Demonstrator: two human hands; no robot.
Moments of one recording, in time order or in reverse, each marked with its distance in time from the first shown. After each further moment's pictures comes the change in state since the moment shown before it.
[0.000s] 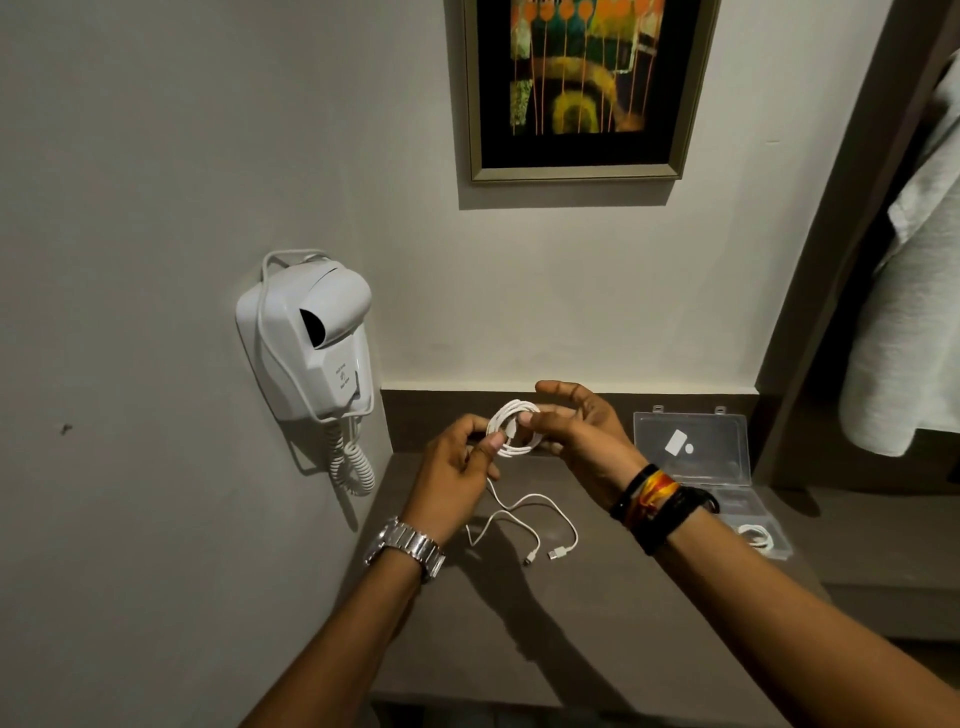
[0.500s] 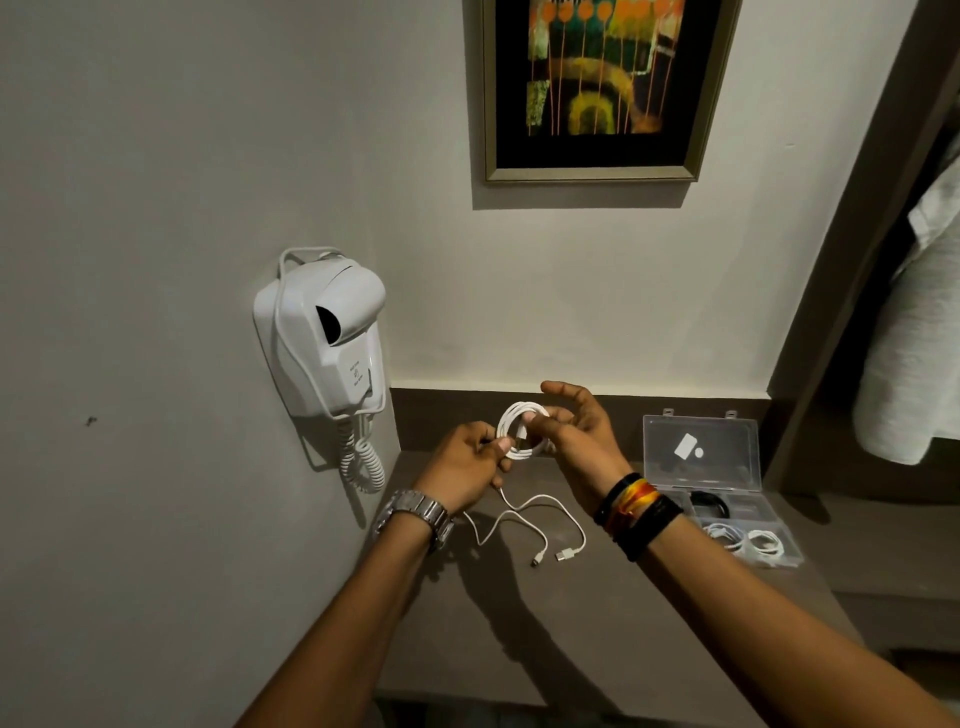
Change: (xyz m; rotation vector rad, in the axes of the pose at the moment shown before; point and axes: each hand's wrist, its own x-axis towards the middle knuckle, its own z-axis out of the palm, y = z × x) left_hand 0.017 0.004 -0.008 0.075 -0.170 -0.242; right_hand 0.007 0.018 0.021 -0.030 0.097 -0.018
